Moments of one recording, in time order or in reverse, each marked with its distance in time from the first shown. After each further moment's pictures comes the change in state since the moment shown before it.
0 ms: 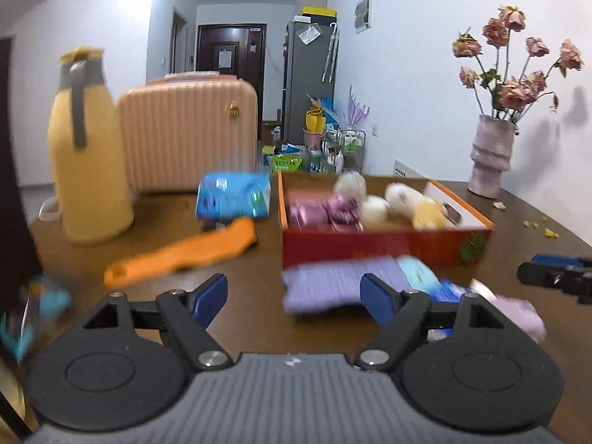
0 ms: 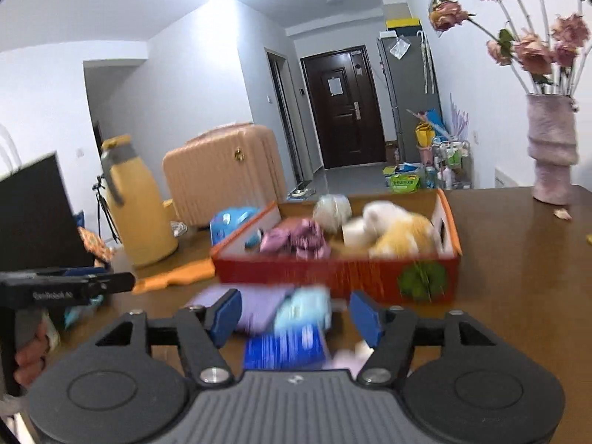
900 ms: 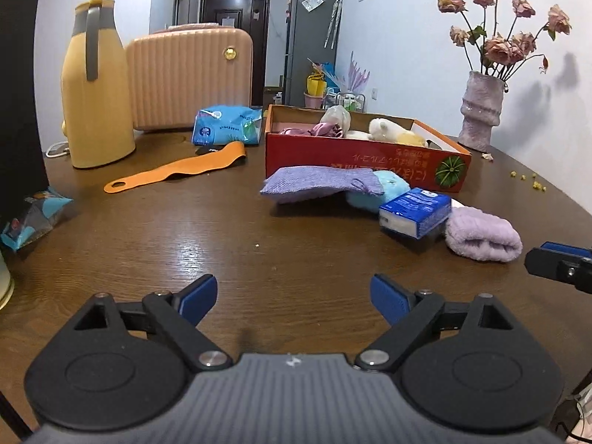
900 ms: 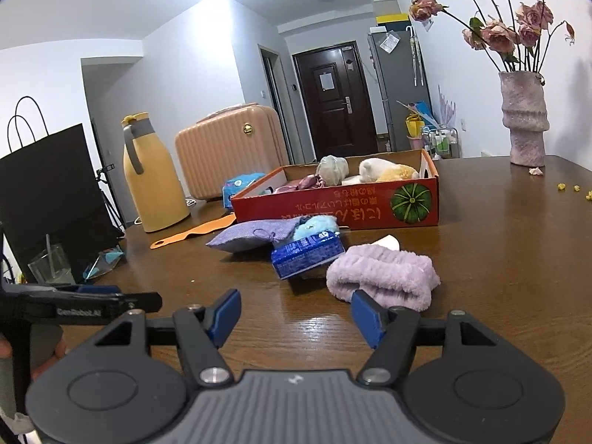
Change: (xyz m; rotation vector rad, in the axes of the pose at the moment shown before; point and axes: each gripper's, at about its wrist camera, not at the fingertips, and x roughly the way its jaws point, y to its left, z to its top) left arm -0.025 -0.022 -0.072 -0.016 0.114 0.004; right arm -0.065 0.024 -0.071 0.020 0.013 -0.009
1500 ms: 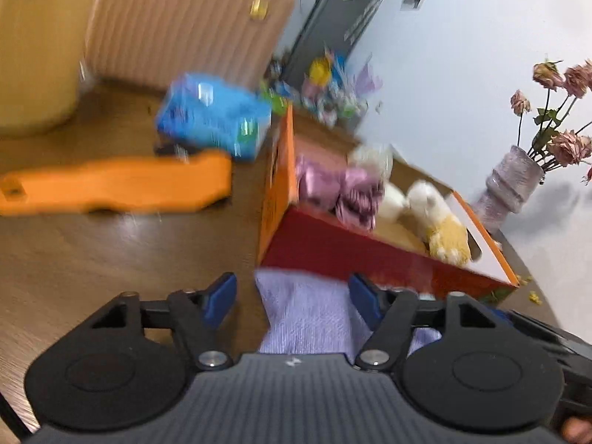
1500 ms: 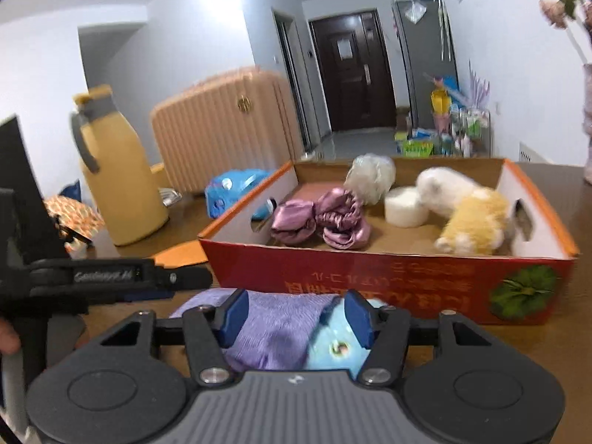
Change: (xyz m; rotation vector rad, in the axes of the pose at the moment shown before) left arm 0.179 0.067 0.104 -0.326 0.121 -0.211; right arm 0.217 0.007 0.098 -0.035 0.136 0.031
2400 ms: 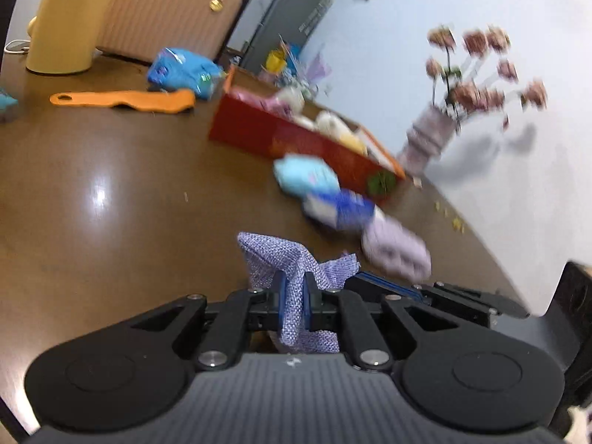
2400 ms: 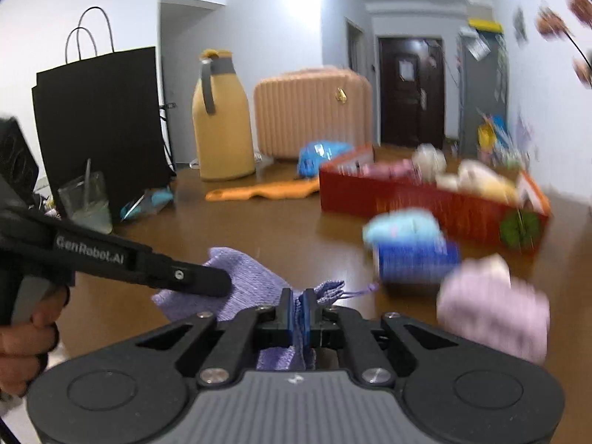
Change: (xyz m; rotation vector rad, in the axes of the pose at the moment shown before) left arm -0.160 -0.047 -0.153 0.089 -0.008 -0.100; right arm -0.141 0.070 -0.124 -0.199 -0.019 0.094
